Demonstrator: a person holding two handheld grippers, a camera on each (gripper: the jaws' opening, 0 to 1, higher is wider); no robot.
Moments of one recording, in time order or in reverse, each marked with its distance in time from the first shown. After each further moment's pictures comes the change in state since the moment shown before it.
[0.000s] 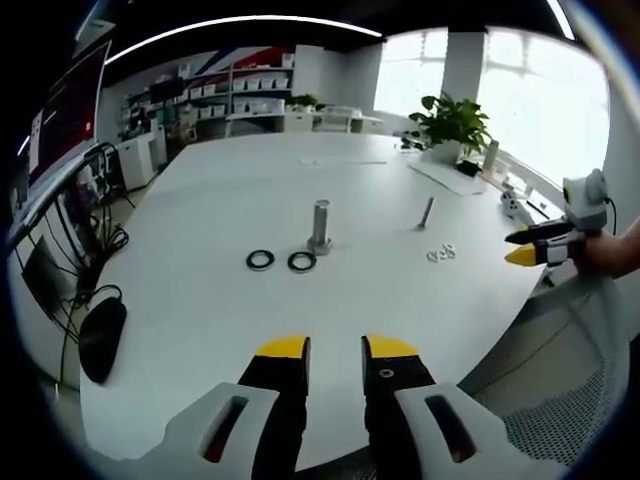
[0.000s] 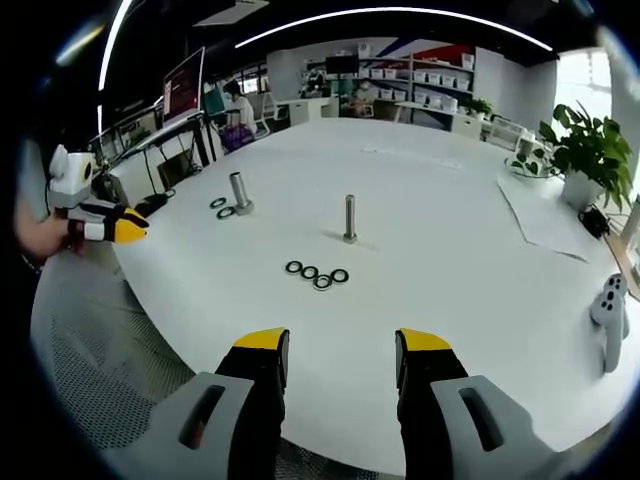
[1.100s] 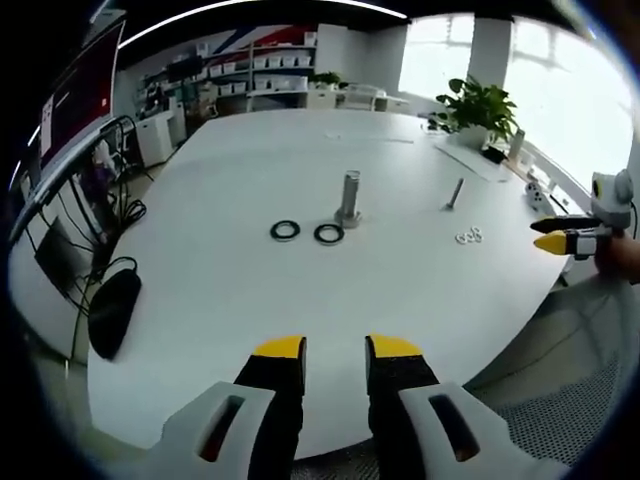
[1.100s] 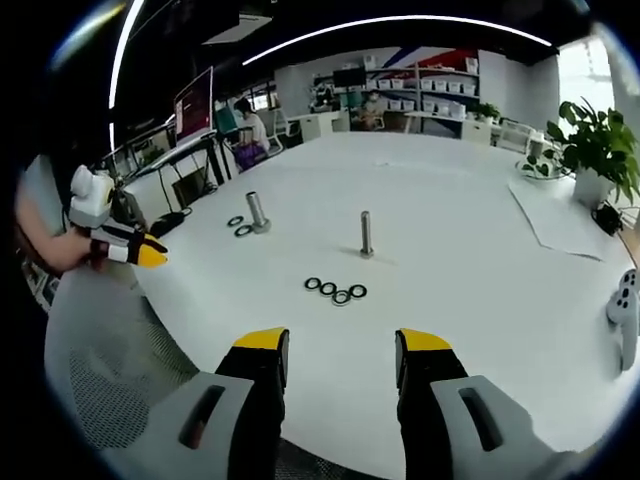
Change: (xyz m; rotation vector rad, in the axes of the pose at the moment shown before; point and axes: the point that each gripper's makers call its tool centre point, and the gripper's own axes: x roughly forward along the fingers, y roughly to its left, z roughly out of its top) left arm 0.001 0.020 -0.018 -0.048 0.093 0.095; right arm -0.004 0.013 0.013 0.054 -0.073 0.085
